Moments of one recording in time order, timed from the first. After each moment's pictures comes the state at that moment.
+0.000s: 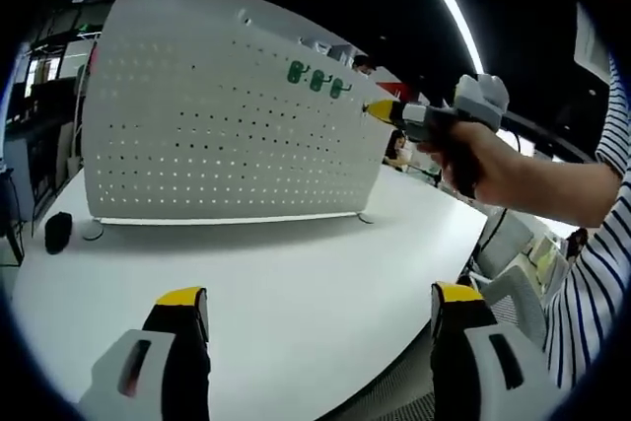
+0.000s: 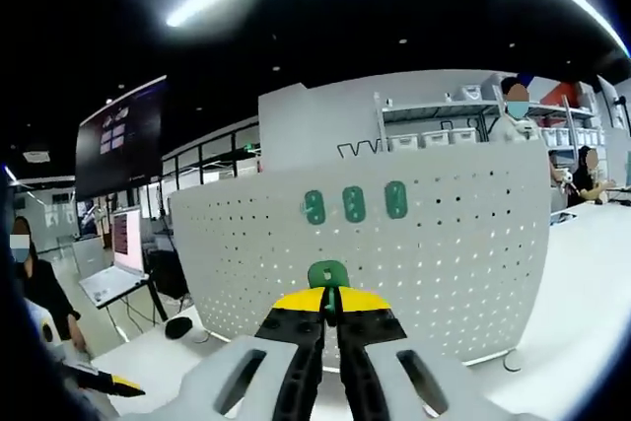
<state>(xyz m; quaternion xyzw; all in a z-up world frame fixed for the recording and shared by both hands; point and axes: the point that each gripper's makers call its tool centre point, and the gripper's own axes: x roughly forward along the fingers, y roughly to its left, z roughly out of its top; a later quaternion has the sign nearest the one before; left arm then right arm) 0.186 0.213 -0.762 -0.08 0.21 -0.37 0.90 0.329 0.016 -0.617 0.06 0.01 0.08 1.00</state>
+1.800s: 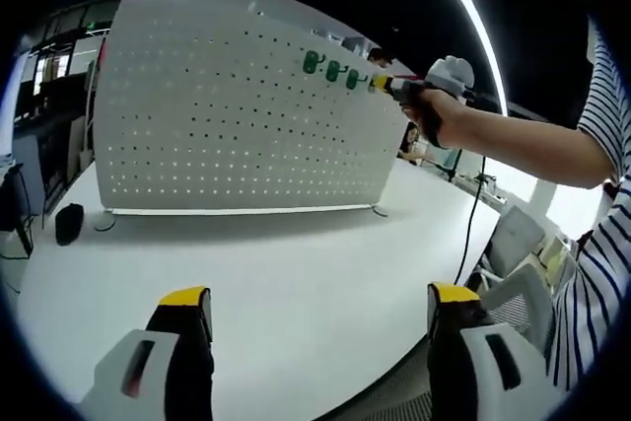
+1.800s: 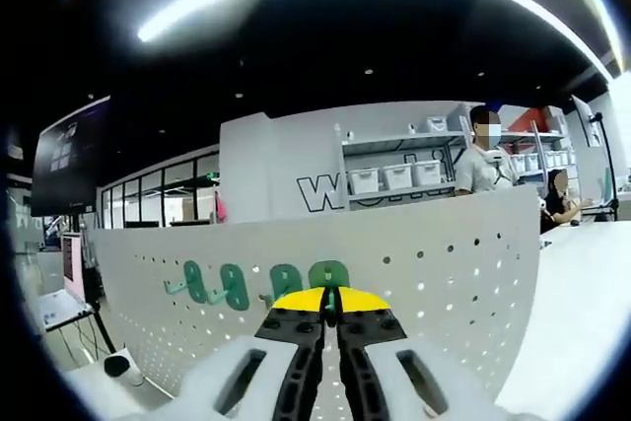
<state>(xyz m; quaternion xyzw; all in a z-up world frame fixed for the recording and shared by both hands) 0.191 0.221 -0.771 -0.07 0.23 -0.34 0.91 0.421 -0.069 -0.574 0.06 -0.06 0.00 1.00</state>
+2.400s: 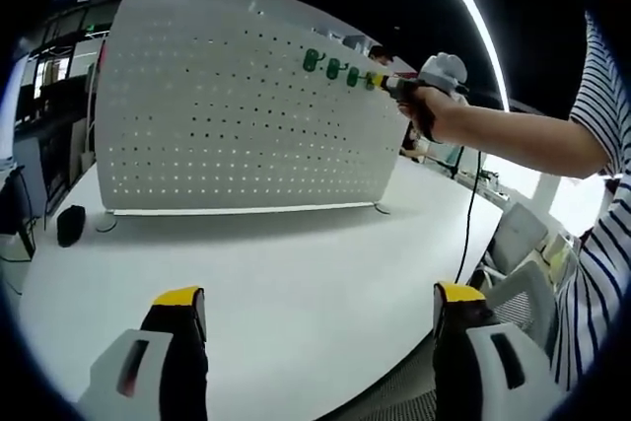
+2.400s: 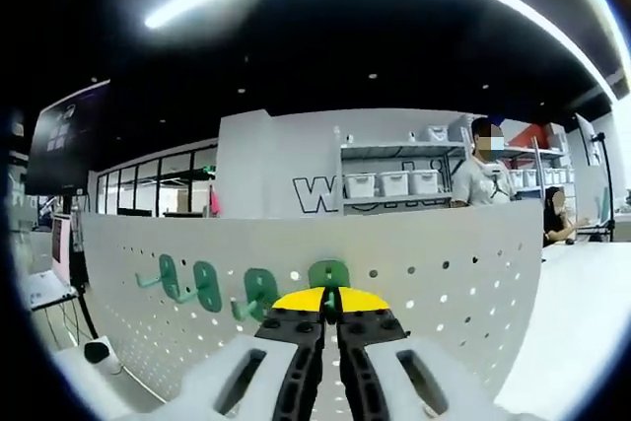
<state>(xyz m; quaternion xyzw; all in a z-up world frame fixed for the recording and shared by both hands) 0.192 0.219 -0.773 -0.07 0.23 -0.34 0.91 0.435 -0.081 -0.575 0.02 -0.06 -0.01 1.00</state>
